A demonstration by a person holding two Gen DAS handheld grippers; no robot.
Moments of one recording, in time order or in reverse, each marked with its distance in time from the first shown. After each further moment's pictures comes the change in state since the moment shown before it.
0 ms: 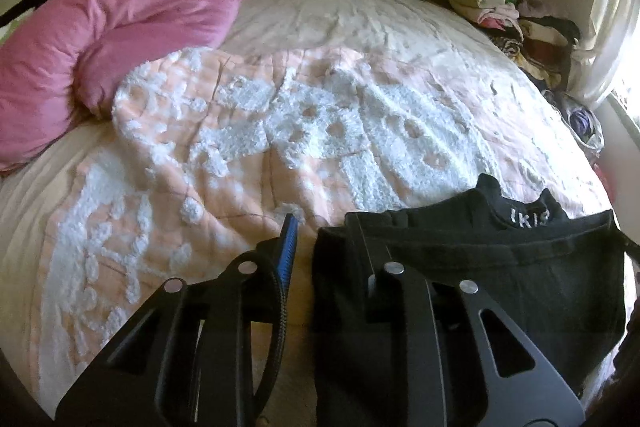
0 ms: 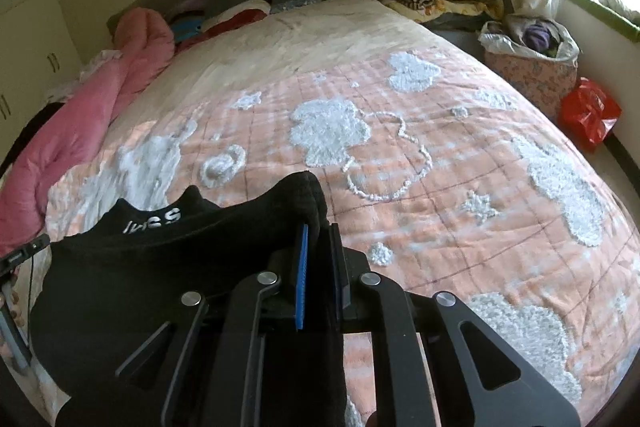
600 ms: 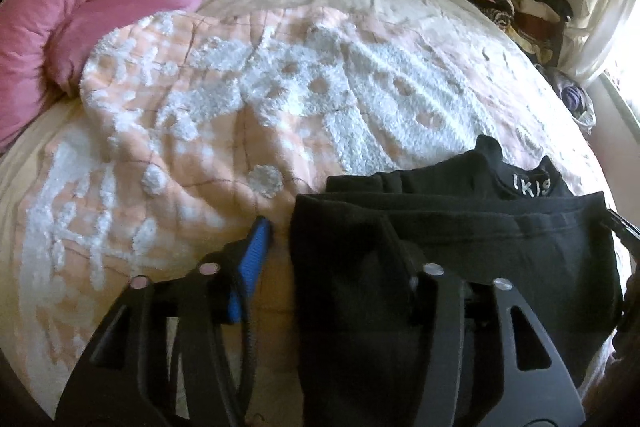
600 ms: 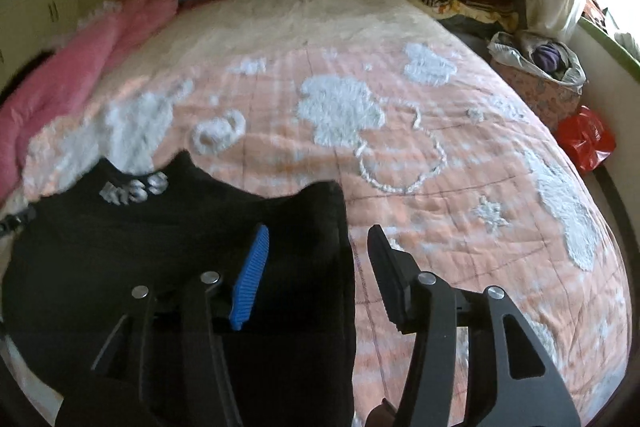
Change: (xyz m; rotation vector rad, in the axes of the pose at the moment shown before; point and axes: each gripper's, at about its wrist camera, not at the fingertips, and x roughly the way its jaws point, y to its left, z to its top) left arm 0.025 -0.006 -0.012 0.028 0.103 -0.054; right arm 0.028 0.024 0.001 -0.148 0.092 -0.070
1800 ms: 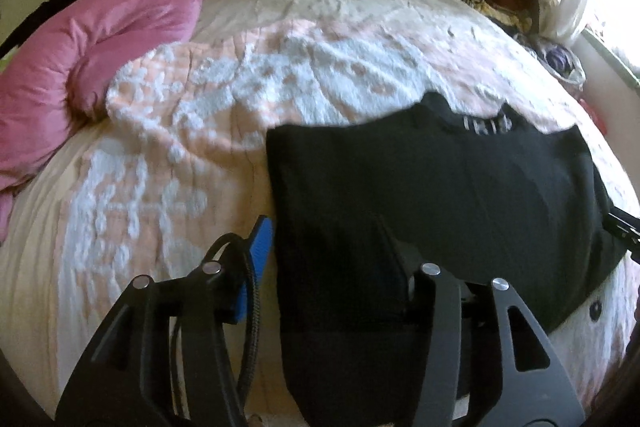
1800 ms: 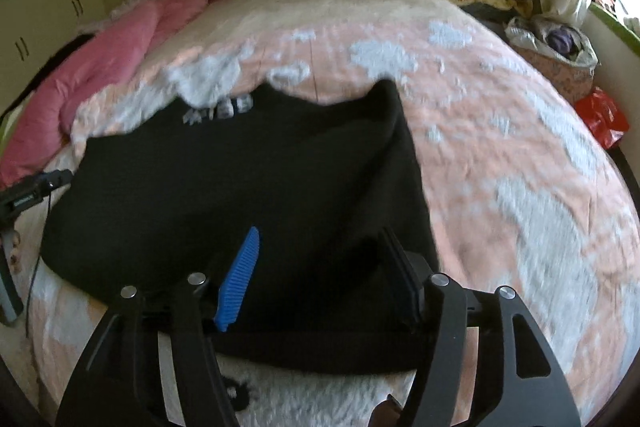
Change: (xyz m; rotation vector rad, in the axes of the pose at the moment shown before) left arm -0.059 -0.032 -0.052 0.158 -0.029 0.047; right arm -0.073 0.035 -0.088 0.016 0.023 0.094
